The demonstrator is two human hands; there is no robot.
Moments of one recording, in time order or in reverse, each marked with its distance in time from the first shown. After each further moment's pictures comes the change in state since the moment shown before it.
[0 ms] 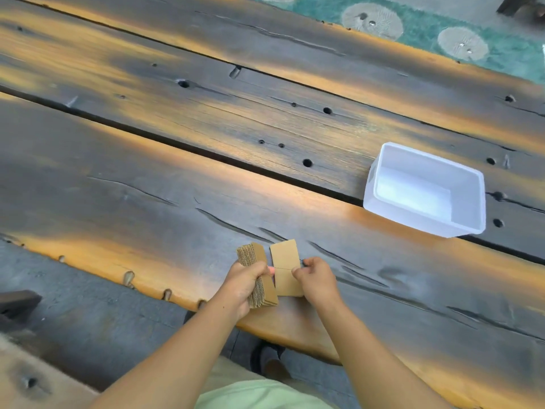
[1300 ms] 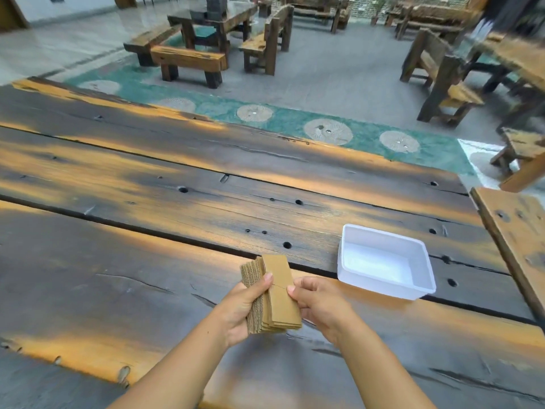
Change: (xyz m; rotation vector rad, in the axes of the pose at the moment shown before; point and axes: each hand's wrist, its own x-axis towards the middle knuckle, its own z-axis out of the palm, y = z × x) left_hand -0.088 0.107 0.032 -0.086 -0.467 0.245; right_hand -0.095 -0.126 -0.098 0.484 -0.316 -0.289
